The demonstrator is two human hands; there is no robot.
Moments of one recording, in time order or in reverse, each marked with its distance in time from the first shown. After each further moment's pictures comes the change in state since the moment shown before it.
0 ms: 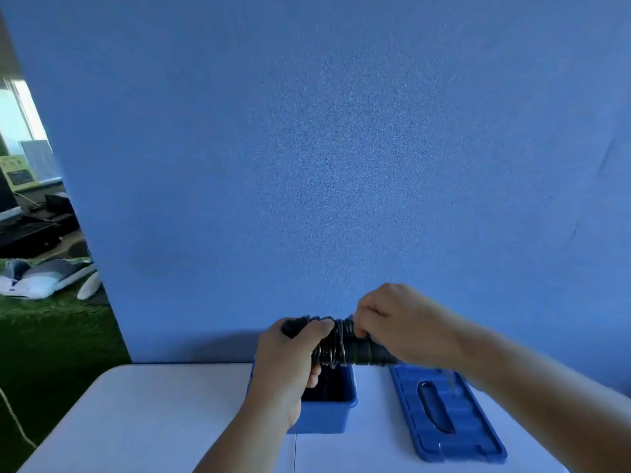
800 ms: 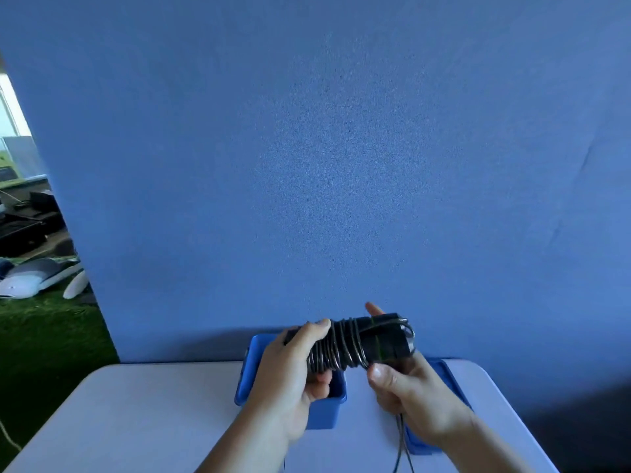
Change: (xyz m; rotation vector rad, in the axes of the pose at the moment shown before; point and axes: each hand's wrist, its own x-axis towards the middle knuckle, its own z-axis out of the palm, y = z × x) left_hand -0.024 0.000 0.013 -0.178 -0.126 -0.165; right_hand -0.039 0.066 0.099 1.357 0.008 -0.116
